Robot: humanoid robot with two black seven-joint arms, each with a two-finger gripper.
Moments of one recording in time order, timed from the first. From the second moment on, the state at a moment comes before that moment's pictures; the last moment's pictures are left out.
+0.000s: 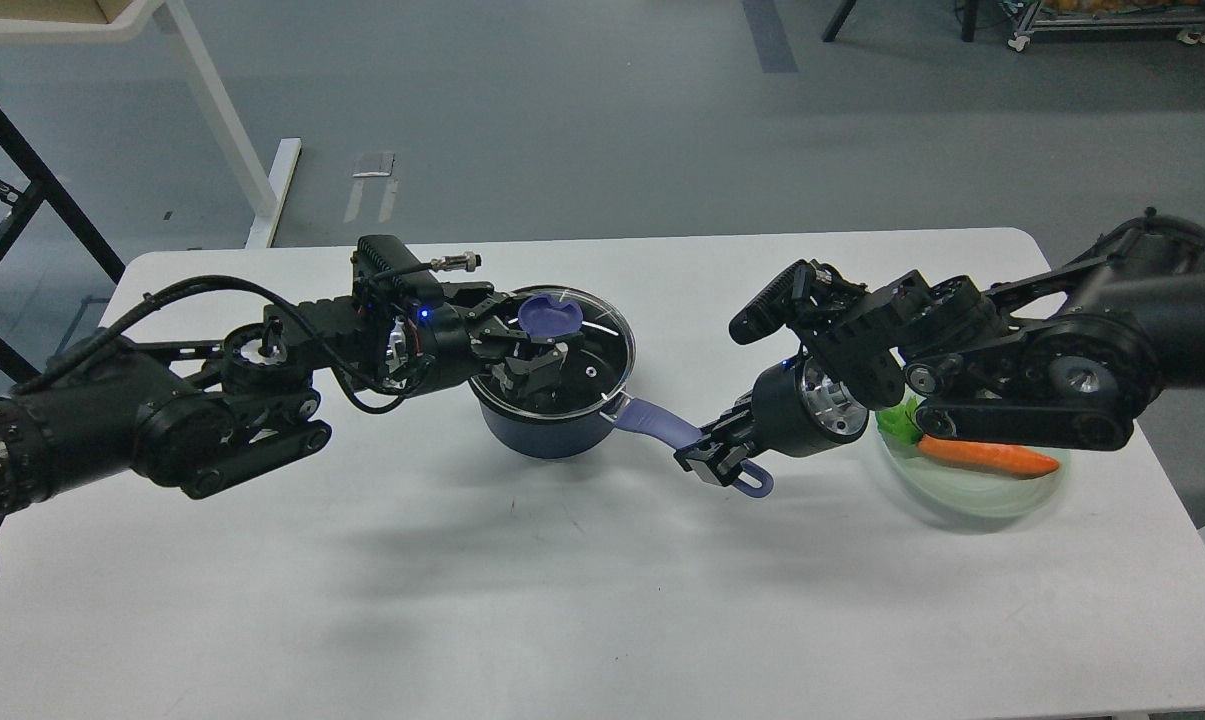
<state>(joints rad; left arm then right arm) -1.07 0.38 0.09 -0.97 1.62 0.19 -0.36 1.57 -0.35 -0.63 1.35 -1.16 0.24 0.19</state>
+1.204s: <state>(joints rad) -0.78 0.73 0.10 -0.69 1.46 0.33 -0.48 1.57 -0.40 -0.63 1.36 -1.15 0.24 0.19</state>
